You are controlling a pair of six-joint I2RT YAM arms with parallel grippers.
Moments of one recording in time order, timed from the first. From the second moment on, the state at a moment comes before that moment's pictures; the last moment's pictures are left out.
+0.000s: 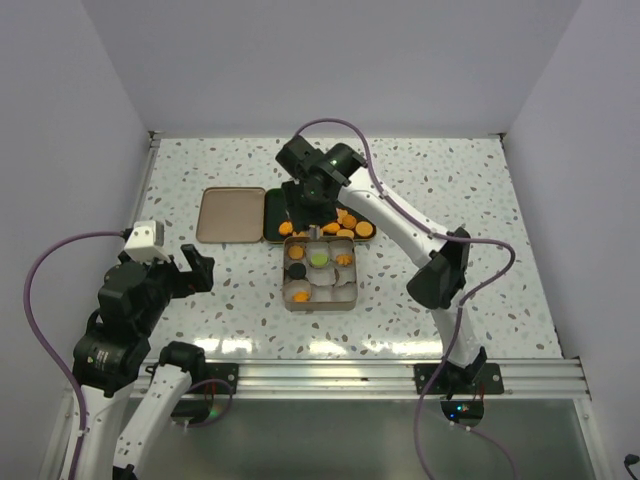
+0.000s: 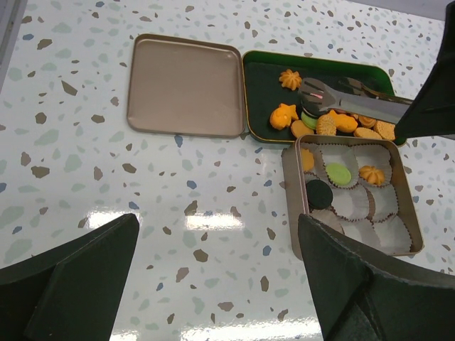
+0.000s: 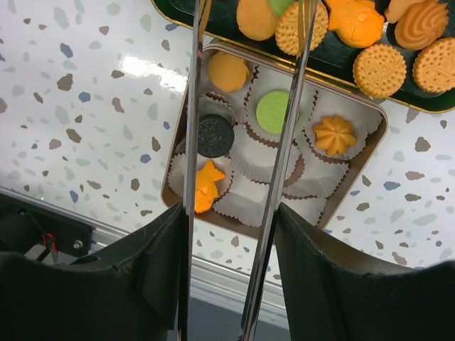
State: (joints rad) left arm -0.23 0.39 0.91 -0.88 -0.12 -0.30; right arm 0.85 2.10 2.32 -1.36 0.11 0.53
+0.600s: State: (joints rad) left arm -0.23 0.41 0.90 -0.88 -0.12 -0.30; right arm 0.78 2.21 2.33 -1.36 0.14 0.49
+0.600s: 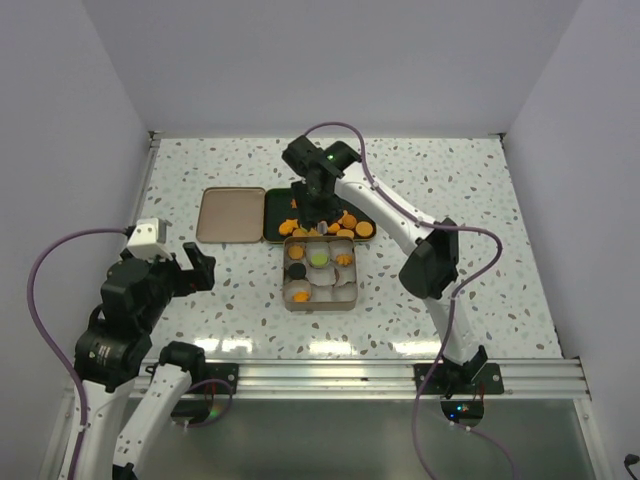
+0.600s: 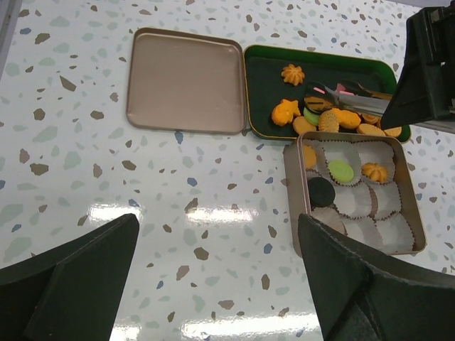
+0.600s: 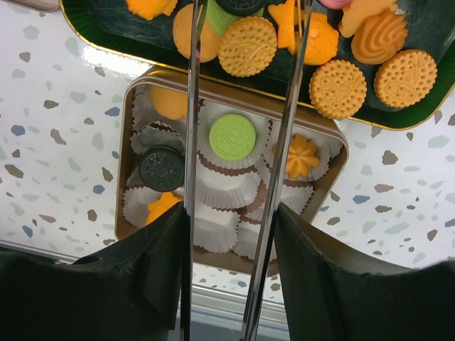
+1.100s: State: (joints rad) left arm -0.23 0.43 0.90 -0.88 -0.12 -0.30; right arm 0.77 2.25 2.33 -1.36 0.12 0.48
